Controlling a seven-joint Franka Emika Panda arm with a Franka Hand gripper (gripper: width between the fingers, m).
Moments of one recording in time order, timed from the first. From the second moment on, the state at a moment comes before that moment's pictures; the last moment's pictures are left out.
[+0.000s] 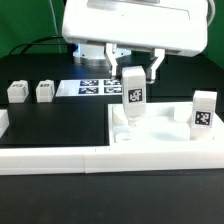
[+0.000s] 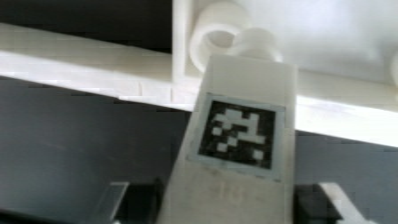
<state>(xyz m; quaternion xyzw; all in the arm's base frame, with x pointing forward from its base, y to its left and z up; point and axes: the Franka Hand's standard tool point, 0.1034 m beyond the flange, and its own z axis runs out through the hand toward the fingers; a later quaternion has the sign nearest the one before) 0.614 0.015 0.114 0.97 0.06 0.23 0.07</state>
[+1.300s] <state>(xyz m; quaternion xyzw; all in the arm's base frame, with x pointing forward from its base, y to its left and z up) 0.621 0.006 0.086 0.97 0.07 0.23 0.09</state>
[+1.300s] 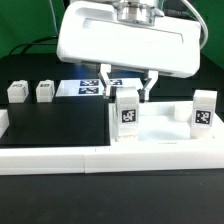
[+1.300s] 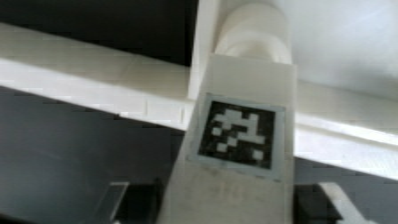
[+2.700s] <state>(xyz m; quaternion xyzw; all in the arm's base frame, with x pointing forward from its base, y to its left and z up) 0.612 0.020 0.076 0.96 0.07 0.24 0.09</state>
